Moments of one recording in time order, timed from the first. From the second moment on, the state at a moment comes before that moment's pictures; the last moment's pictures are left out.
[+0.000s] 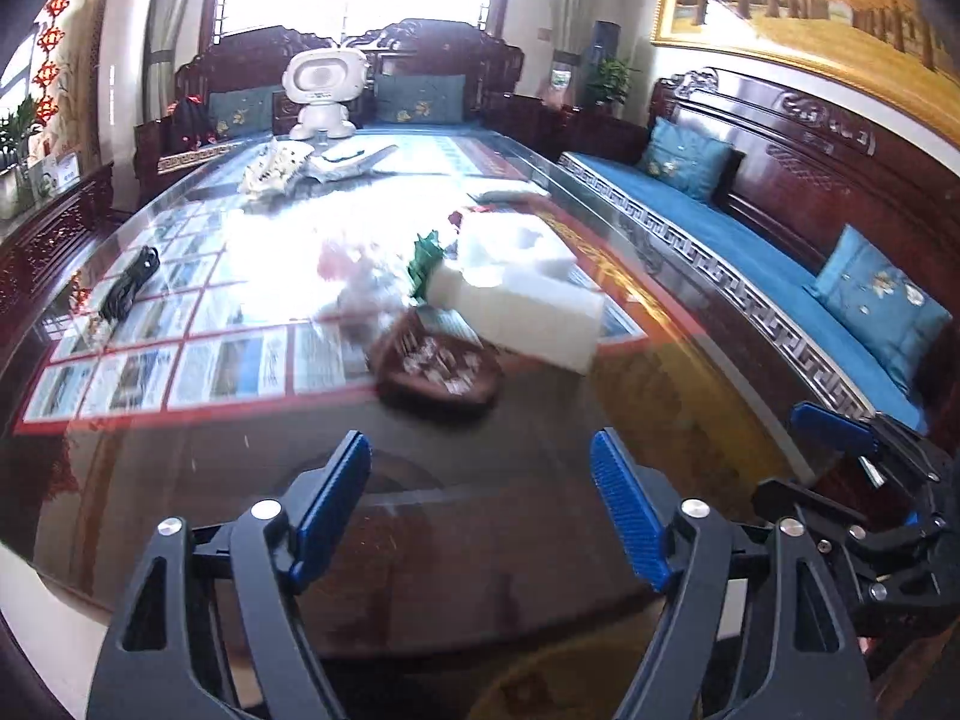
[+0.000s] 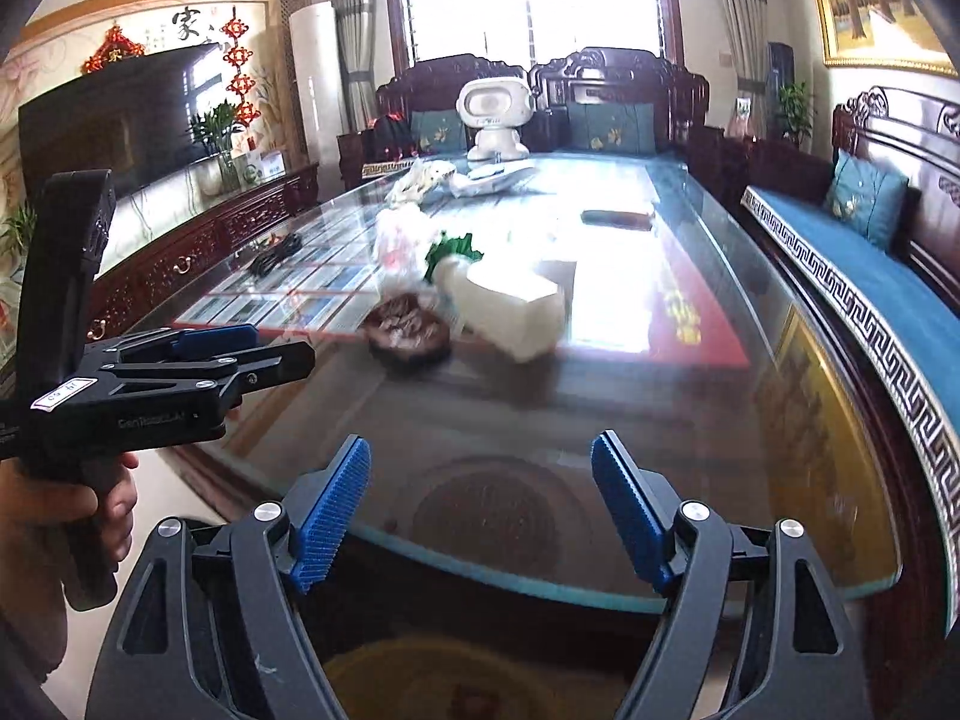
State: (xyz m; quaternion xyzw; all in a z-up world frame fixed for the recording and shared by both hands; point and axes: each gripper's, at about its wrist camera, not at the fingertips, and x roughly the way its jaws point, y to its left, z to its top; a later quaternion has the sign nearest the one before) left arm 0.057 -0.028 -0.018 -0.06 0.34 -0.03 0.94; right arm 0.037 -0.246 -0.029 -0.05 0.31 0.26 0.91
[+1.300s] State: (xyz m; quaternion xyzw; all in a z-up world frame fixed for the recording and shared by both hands) left arm 0.185 0.003 -0.076 -0.08 0.42 0.01 0.90; right arm 0.136 -0.250 -0.053 -0.01 0.34 0.29 0.89
